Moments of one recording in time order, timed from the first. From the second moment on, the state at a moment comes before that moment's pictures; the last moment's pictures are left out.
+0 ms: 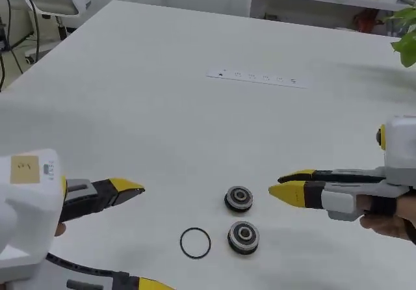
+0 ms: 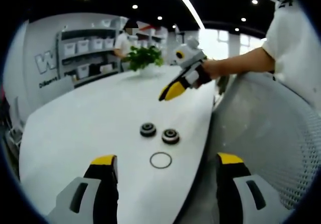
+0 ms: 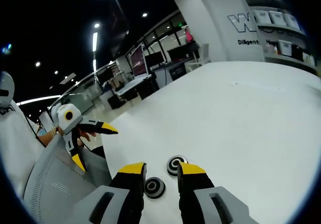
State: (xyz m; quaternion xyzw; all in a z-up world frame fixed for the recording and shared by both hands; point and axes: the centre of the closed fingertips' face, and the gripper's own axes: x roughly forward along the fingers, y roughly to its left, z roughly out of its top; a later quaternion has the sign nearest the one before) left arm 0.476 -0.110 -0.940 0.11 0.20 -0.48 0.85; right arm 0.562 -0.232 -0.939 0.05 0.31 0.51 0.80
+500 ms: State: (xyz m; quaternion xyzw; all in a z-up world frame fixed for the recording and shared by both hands) left arm 0.488 -0.130 -0.895 0.16 0.17 -0.51 0.83; right arm 0.559 -0.232 -0.950 0.03 0.32 0.51 0.80
